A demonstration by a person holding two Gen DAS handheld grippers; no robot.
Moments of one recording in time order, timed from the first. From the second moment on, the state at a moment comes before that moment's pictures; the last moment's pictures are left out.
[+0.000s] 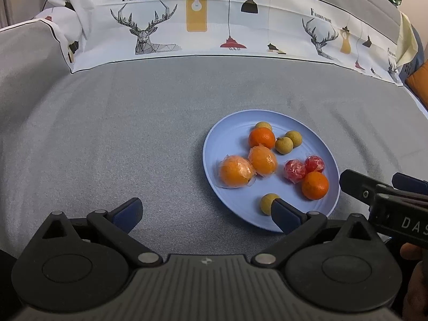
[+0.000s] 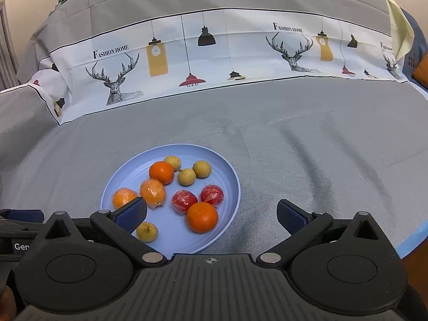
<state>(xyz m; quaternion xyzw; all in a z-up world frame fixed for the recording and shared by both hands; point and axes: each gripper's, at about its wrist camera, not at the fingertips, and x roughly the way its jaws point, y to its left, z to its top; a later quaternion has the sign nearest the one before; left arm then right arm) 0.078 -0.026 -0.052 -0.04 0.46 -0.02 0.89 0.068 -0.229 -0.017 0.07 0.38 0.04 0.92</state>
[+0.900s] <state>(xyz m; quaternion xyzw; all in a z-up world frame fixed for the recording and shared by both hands) 0.080 -0.023 -0.056 -0.04 0.47 -0.01 0.88 0.070 -0.228 -0.019 0.07 0.38 0.04 0.92</state>
